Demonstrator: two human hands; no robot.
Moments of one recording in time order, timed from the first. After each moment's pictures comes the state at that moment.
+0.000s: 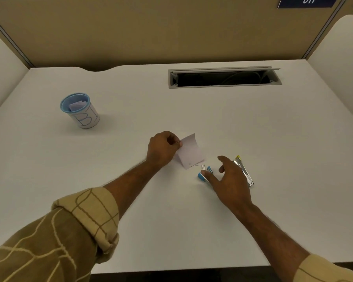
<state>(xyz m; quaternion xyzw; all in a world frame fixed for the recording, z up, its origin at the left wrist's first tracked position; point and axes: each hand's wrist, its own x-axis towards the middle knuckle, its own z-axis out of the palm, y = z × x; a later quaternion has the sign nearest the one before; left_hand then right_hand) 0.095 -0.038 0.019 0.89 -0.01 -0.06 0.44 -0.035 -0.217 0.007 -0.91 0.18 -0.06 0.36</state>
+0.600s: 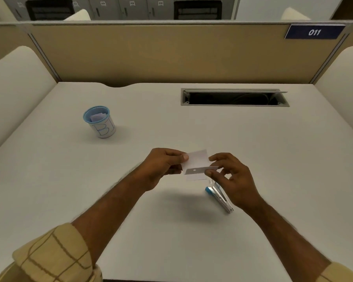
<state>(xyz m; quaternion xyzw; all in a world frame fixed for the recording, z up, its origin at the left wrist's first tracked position) 0.055 0.000 0.092 0.69 0.06 -0.26 0.68 -0.016 -0.211 0.073 -0.81 -0.05 -0.10 0.57</state>
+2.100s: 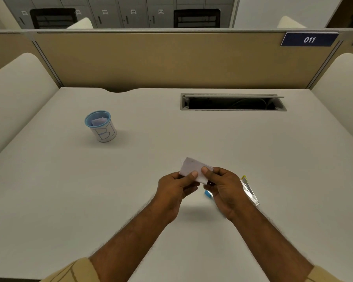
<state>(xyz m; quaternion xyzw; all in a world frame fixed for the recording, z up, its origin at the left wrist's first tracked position) -0.004 -0.037 0.069 0.55 0.16 -0.20 0.79 -0.013 -0.181 0.070 -0.54 0.21 0.04 0.82</state>
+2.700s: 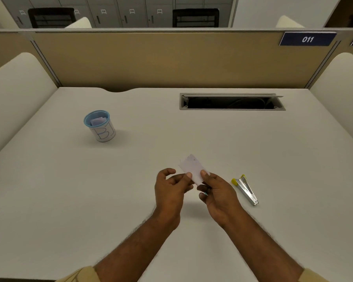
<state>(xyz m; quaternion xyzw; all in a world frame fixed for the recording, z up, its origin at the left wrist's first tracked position) -0.020 -0.045 0.062 0.58 0.18 -0.04 0.80 -0.021 -0.168 0.046 -0.47 0.28 0.07 0.83</state>
